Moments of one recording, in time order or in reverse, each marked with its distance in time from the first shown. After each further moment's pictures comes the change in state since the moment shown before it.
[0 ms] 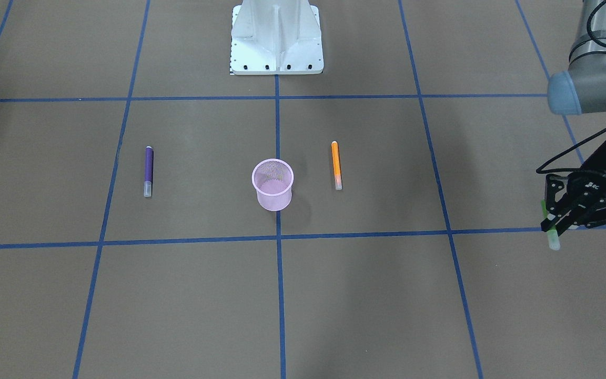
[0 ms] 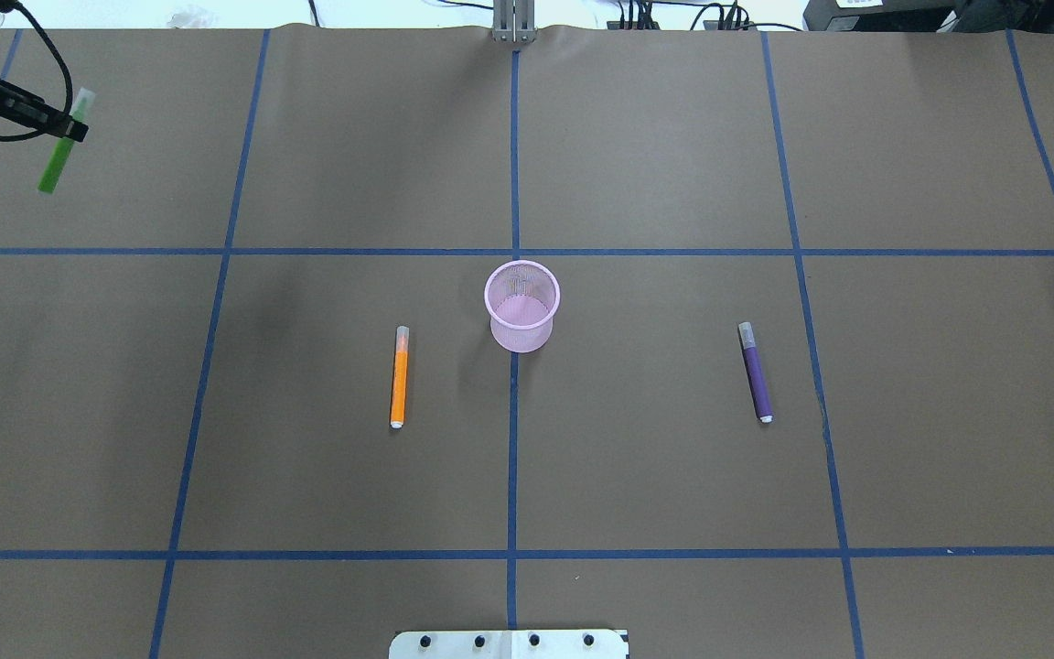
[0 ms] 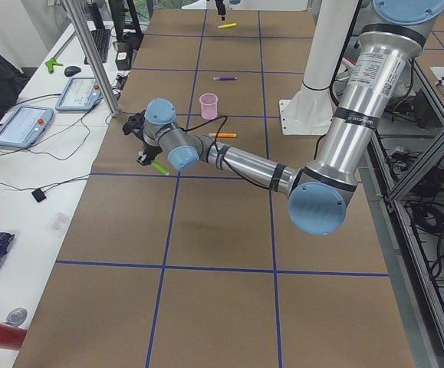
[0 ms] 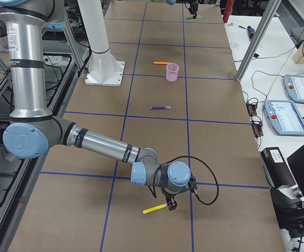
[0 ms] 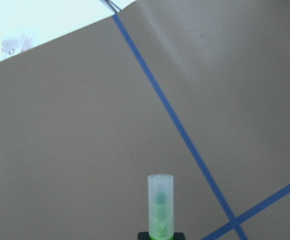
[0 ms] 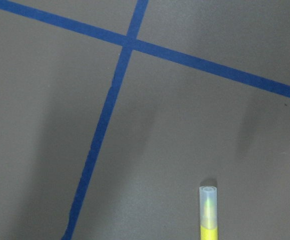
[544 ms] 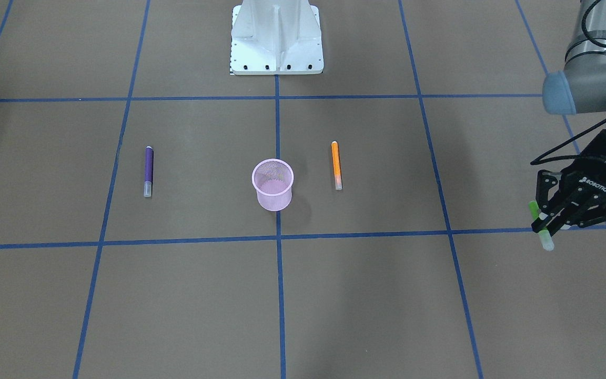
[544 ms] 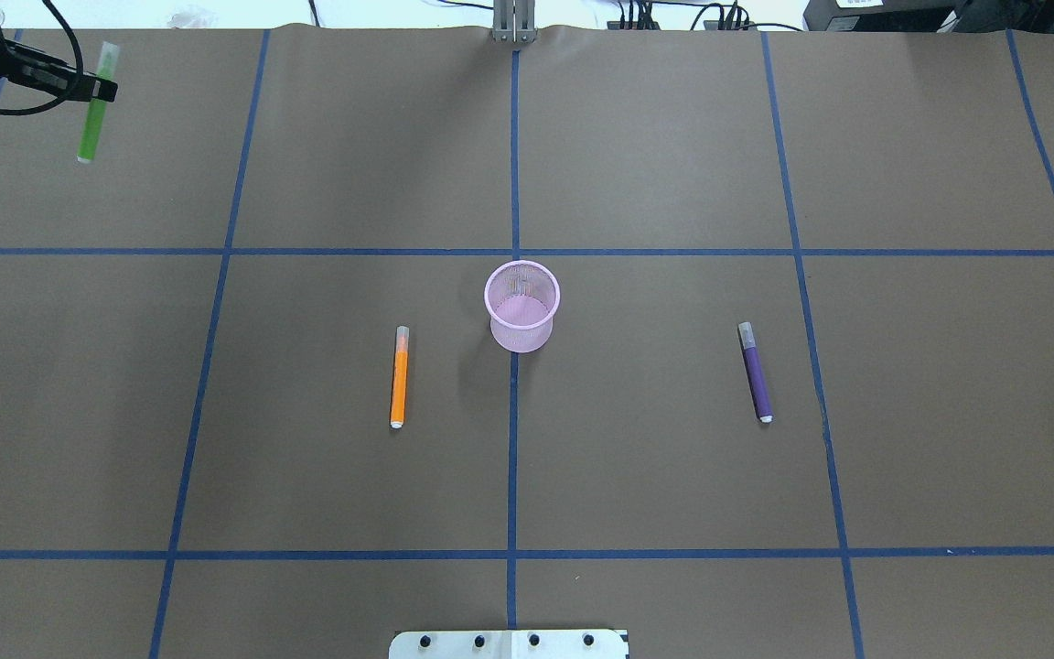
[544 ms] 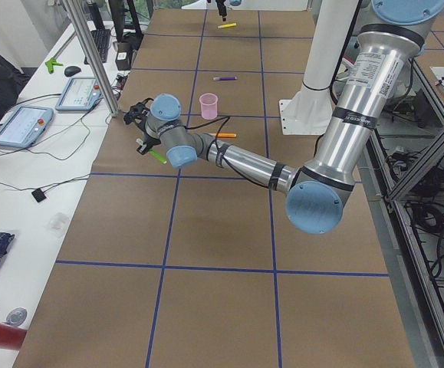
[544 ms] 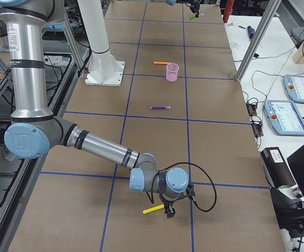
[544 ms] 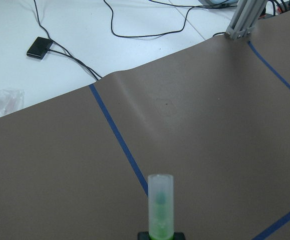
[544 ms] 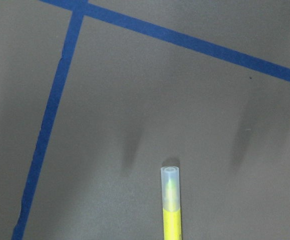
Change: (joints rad) left arm 0.011 -0.009 -0.002 -0.099 0.016 -0.094; right arm -0.001 0.006 -0.090 0.118 -0.017 0.006
